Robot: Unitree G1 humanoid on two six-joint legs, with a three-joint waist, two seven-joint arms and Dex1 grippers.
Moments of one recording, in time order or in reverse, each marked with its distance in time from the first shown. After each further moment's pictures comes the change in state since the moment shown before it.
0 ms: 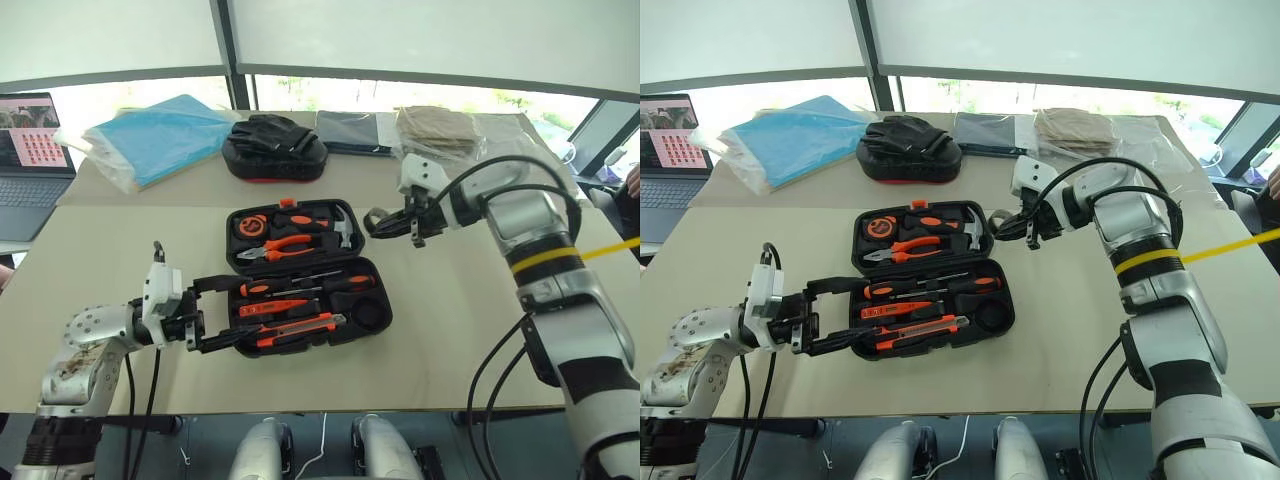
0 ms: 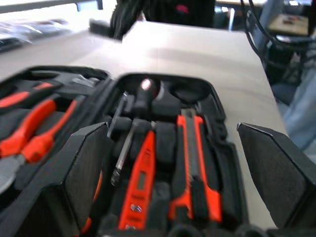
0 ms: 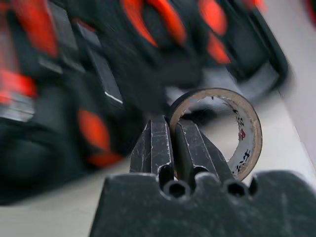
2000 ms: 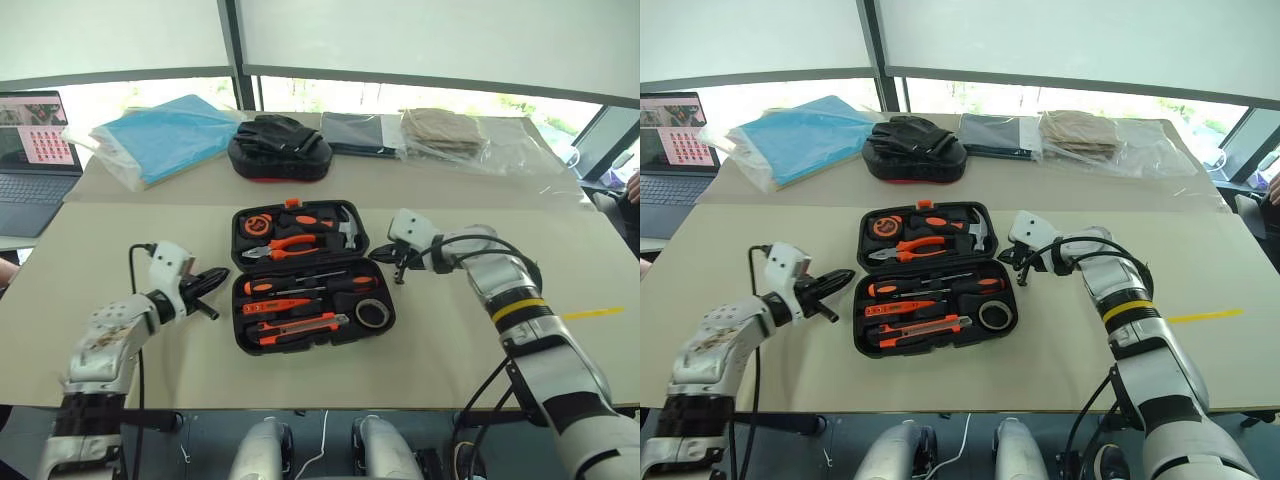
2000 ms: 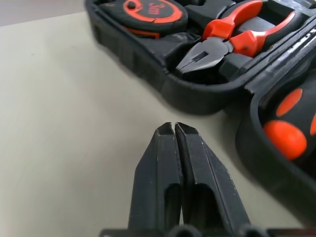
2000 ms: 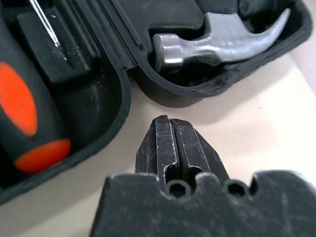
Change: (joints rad) left arm -0.178 -0.115 -0.056 0.204 0.217 0.284 0.588; right arm 0.122 0.152 -0.002 0.443 -0.123 -0.529 -0.437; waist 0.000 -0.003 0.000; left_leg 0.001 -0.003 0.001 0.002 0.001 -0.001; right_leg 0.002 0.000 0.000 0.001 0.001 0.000
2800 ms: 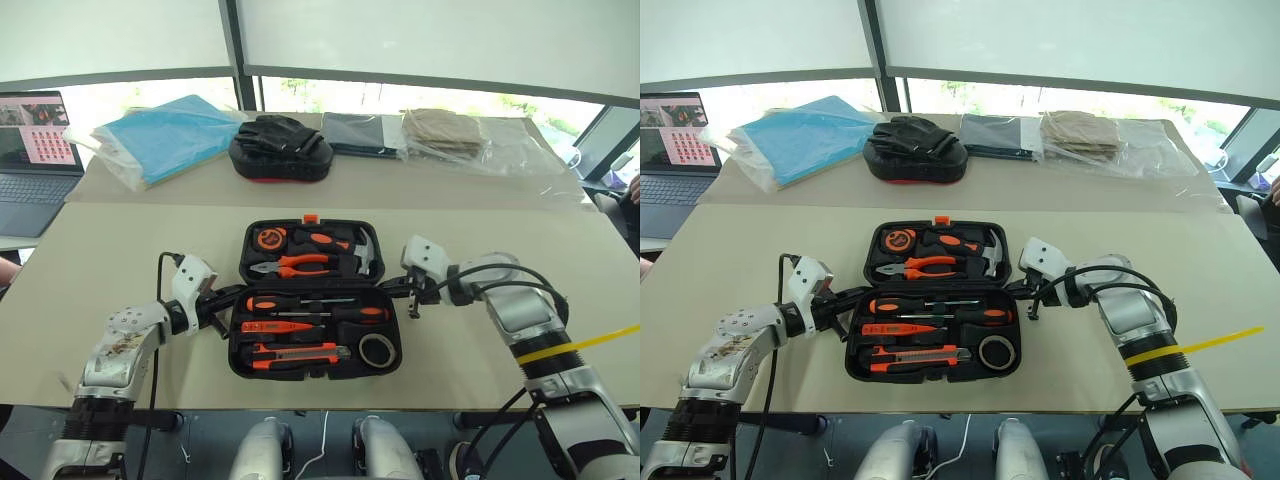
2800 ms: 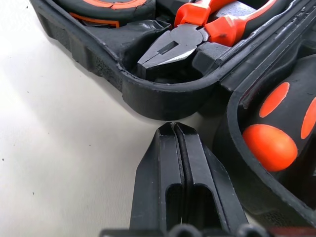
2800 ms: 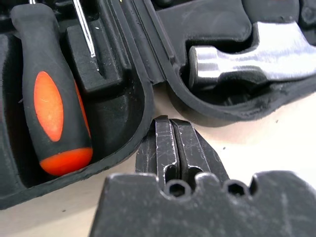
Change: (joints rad) left arm 0.056 0.022 -0.036 -0.029 0.012 -0.063 -0.143; right arm 0.315 -0.118 -0.081 -0.553 0.085 0.368 0.110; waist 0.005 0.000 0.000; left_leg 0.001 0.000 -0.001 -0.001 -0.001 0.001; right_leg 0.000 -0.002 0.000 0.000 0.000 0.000
